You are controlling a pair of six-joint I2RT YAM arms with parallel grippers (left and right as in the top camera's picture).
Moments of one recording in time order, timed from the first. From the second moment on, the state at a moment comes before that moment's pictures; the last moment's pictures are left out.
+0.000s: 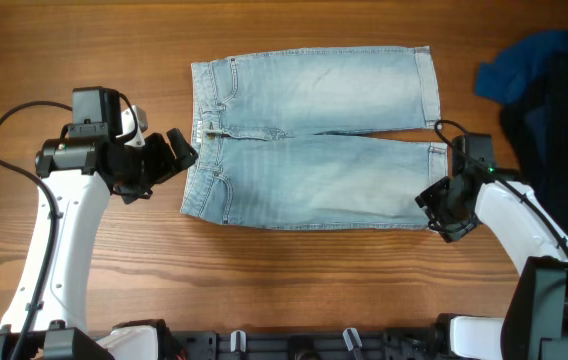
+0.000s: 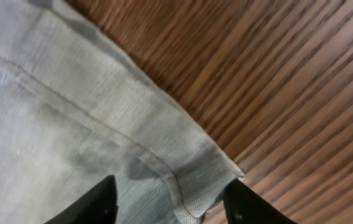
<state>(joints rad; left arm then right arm) 0.07 1.40 1.12 -0.97 0.31 -0.42 -0.09 1.52 0.74 -0.71 -0.02 0.89</state>
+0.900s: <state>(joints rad) 0.07 1.40 1.12 -0.97 0.31 -0.42 -0.10 1.52 0.70 -0.72 0.00 0.91</state>
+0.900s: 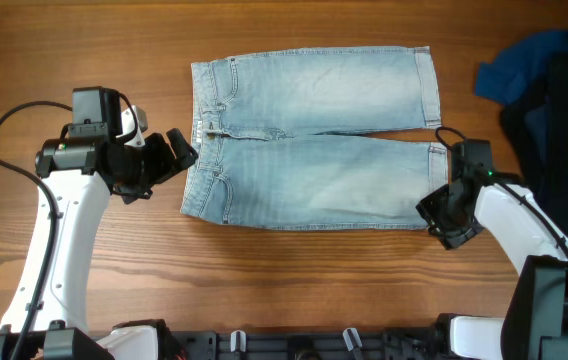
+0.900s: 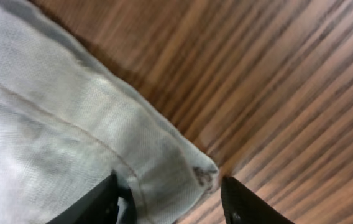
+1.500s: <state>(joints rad) 0.07 1.40 1.12 -1.10 0.31 -0.42 -0.09 1.49 0.67 -0.62 0.00 0.81</state>
